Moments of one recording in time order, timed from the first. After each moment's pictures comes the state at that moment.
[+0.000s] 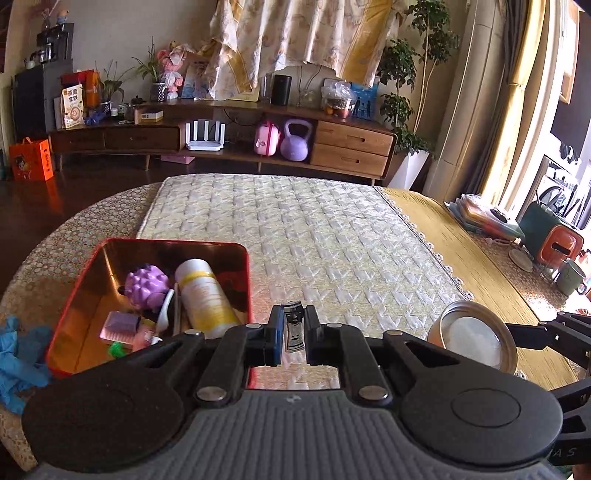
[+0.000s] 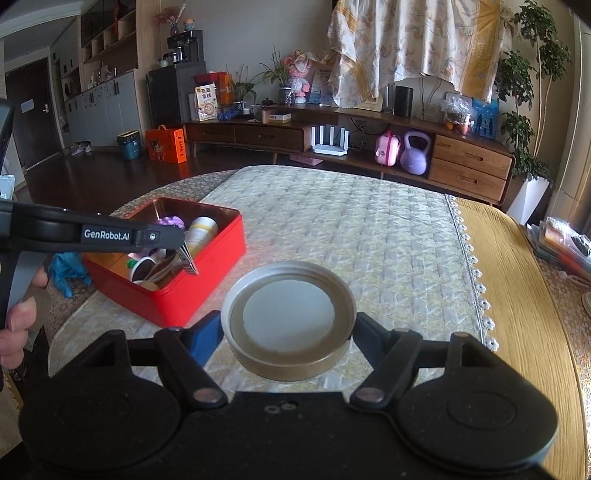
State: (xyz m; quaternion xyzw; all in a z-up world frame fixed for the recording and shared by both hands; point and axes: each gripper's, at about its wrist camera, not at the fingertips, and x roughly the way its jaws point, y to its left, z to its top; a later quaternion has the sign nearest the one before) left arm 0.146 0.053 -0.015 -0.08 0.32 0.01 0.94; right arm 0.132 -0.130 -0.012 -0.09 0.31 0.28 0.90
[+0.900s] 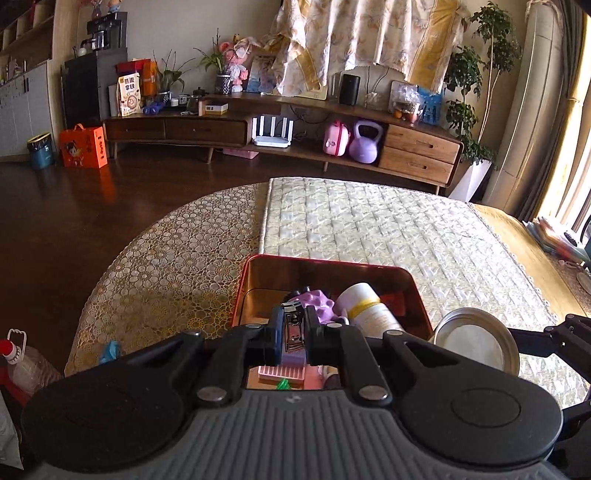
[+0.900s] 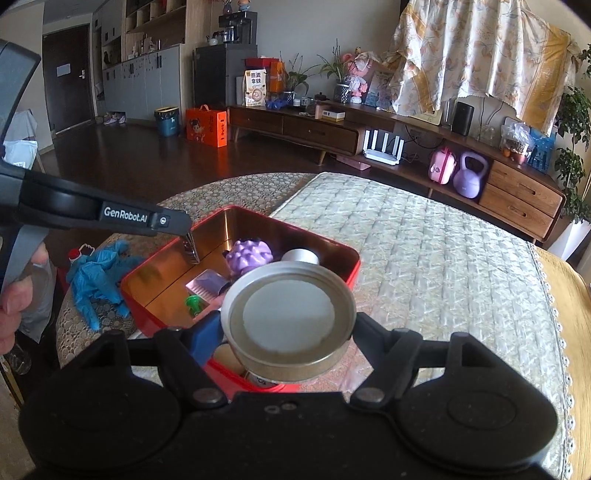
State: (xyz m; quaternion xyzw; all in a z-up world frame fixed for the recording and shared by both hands) left arm 0.159 0.190 -0.023 -0.09 0.34 0.09 0.93; right arm 0.155 0.028 -0.030 -0.14 0.31 0.33 0.88
